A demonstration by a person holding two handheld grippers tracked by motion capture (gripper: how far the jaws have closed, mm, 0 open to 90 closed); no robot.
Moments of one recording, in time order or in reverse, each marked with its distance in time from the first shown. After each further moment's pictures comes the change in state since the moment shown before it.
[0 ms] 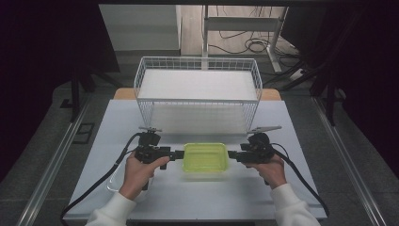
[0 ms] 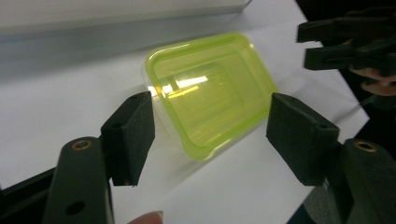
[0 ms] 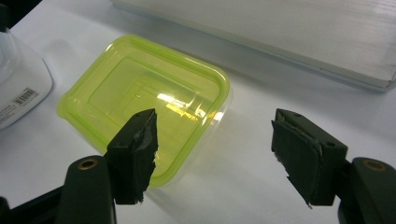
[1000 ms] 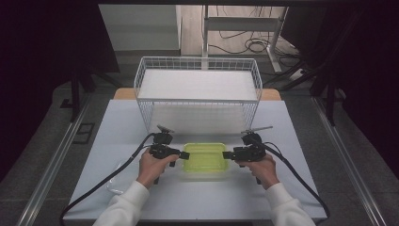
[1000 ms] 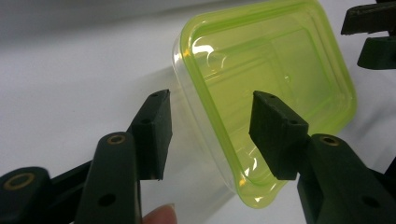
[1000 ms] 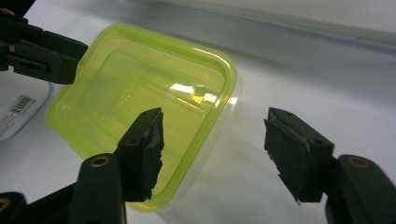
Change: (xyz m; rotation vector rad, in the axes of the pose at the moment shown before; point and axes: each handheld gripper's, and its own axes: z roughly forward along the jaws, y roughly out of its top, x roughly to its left) left arm 0.028 0.007 0.064 0.138 0.009 -0.073; right arm -0.009 -0.002 0.034 0.076 0.057 0.117
